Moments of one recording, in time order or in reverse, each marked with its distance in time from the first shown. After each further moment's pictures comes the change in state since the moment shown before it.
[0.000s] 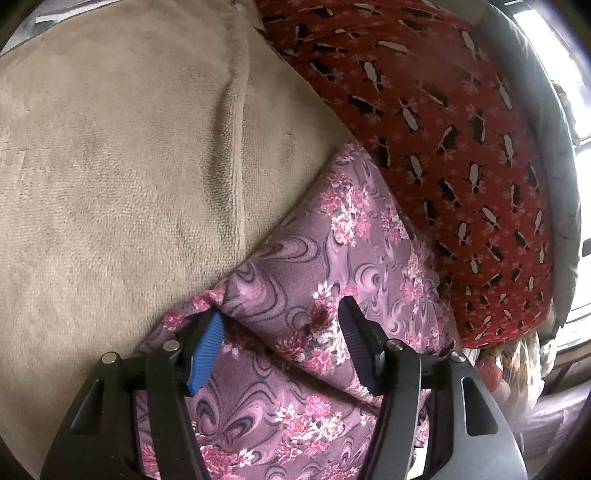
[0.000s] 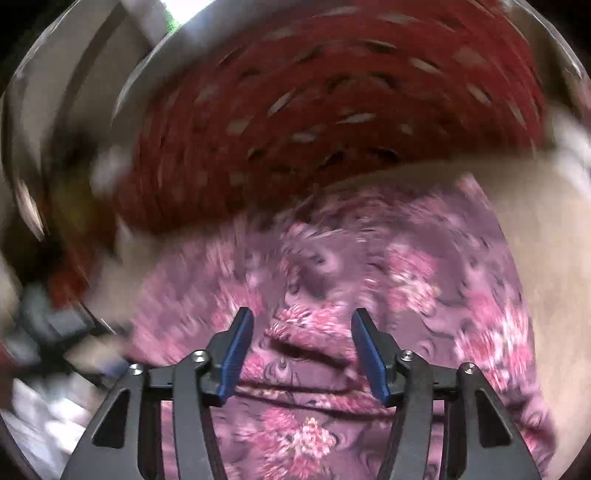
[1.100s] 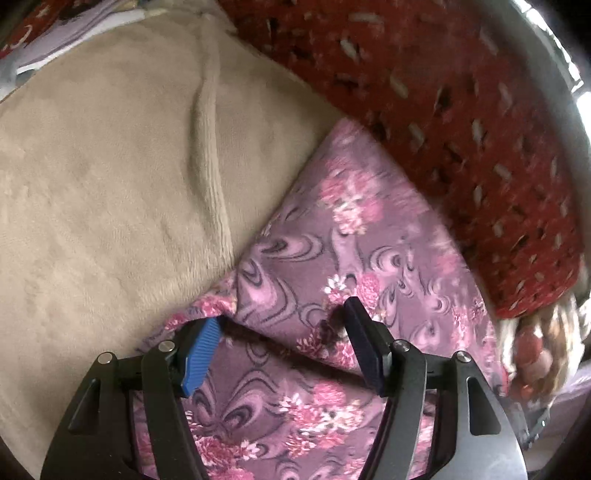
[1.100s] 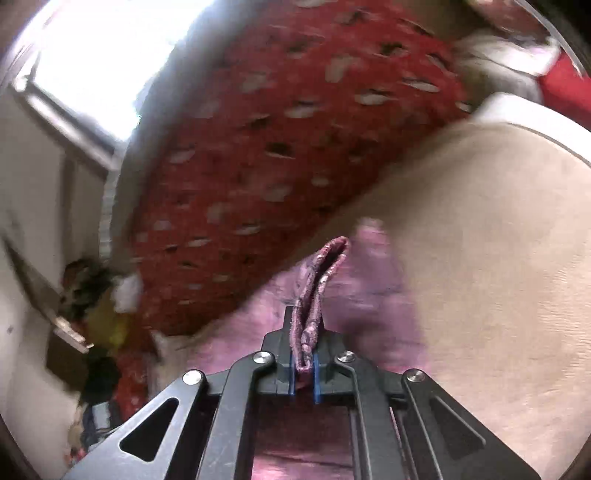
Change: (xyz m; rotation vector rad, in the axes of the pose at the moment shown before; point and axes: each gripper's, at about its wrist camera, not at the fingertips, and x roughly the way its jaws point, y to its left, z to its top) left arm 0.010 -0.025 -0.013 0.158 0.012 0.157; right arm -0.028 -0.155 0.005 0.521 -0.120 0.183
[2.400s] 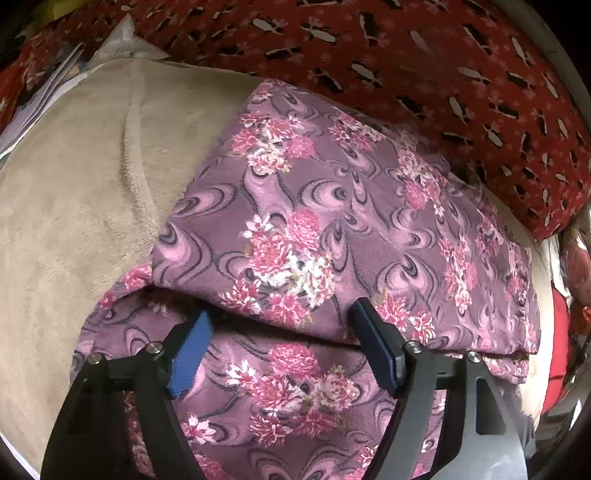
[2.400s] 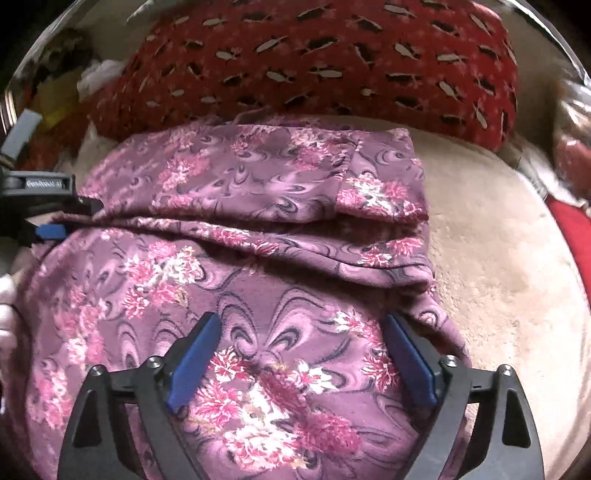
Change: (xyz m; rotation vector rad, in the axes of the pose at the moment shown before) left arm 0.012 -0.059 -0.044 0.301 -0.032 0.128; right arm 0.000 0.050 -0.134 -0.702 0.185 -0.386
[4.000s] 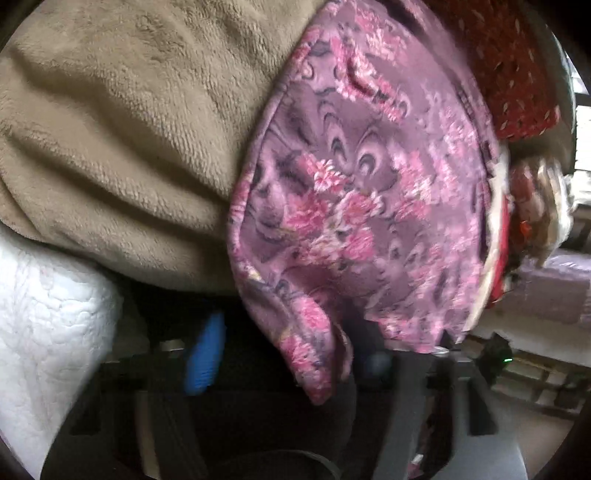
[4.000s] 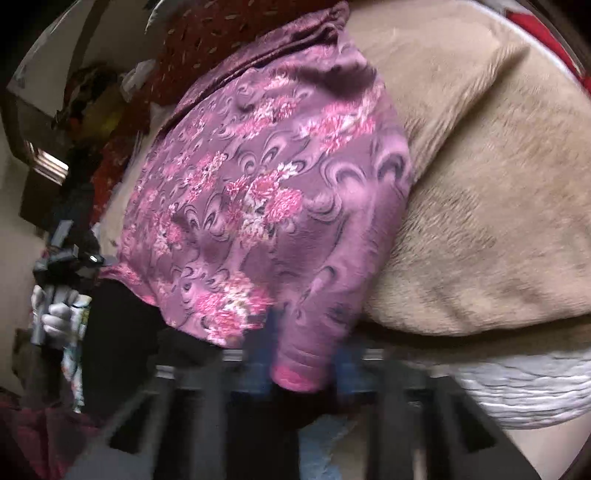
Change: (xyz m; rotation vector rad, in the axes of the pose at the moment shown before) left arm -0.095 0.164 -0.203 -0.098 0.518 -0.256; right arm -0.143 -0.066 -0.206 0.272 0.290 0.461
